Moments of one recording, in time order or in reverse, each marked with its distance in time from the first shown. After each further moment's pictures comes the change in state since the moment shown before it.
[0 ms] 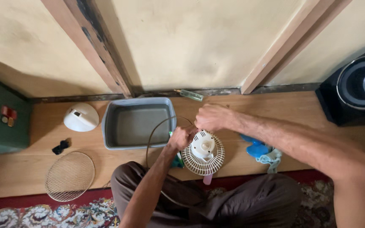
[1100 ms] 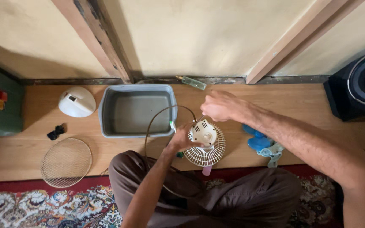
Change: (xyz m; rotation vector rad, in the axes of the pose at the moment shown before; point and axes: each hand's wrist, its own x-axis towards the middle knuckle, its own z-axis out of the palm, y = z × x) left_hand -0.030 0.002 0.019 0.024 -0.303 -0.427; right_hand -0.018 0.003 -0.029 0.229 0.065 0.242
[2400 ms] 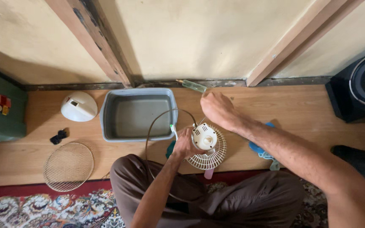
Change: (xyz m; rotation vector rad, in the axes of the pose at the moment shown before) left_hand -0.008 0.001 0.026 0.042 0.099 -0.059; right_hand 0.021 0.004 0.055 -0.010 0.292 0.379
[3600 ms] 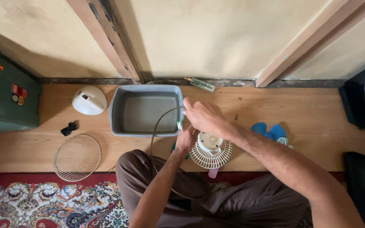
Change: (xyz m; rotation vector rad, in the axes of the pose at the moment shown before) left_hand 0.012 -0.034 0.017 -0.111 0.302 -0.040; right_hand 0.006 -0.073 -0.037 0.327 -0.156 -0.091
